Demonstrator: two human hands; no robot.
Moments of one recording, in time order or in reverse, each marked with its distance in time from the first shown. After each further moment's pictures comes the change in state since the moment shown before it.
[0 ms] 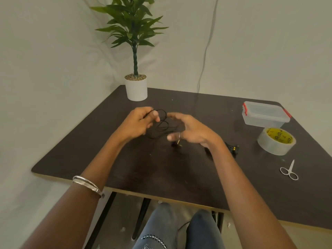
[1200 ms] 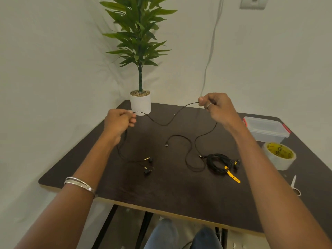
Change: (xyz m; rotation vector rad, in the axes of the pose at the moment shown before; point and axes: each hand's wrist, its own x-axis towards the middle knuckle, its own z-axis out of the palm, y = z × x) left_hand 0.016 -0.006 -0.050 -0.284 0.554 -0.371; right_hand -0.002 -0.035 -0.086 -0.082 0.580 -0.175
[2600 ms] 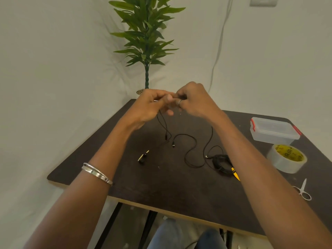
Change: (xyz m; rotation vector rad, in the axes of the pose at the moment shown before) left_hand -0.032 0.067 0.025 0.040 -0.589 0.451; right_hand 0.007 -0.076 0.045 -0.328 -0.243 -0.224
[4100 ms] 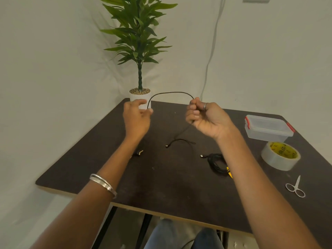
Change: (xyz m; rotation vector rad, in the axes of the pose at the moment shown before) left_hand 0.002 -0.065 0.024 0.383 0.617 -0.197; right_hand -0.030 0.051 0.013 1.870 -0.010 0.644
